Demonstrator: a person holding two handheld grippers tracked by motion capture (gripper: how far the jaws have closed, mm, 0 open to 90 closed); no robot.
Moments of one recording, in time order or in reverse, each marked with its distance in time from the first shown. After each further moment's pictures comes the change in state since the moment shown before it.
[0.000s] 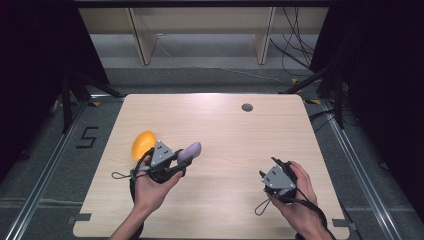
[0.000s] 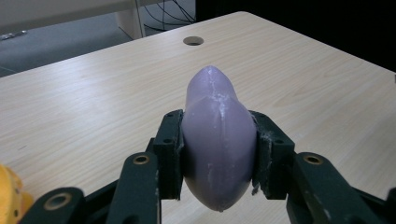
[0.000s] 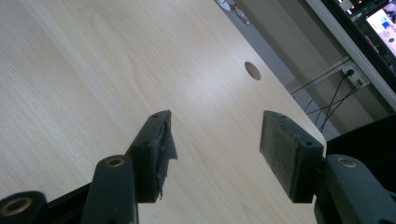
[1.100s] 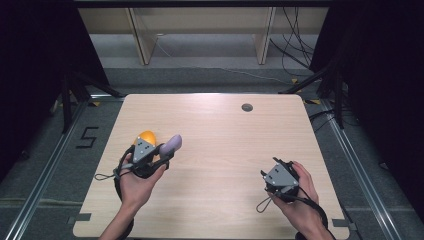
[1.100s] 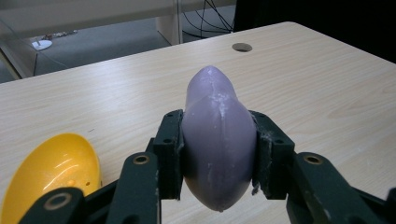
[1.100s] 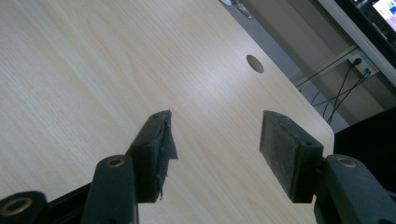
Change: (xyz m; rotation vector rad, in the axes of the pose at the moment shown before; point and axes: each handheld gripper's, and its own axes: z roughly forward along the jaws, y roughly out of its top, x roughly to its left) left arm 0.035 -0.007 -0.014 -0.035 0.135 -0.055; right arm -0.005 -0.003 0.001 0.019 0.022 0.043
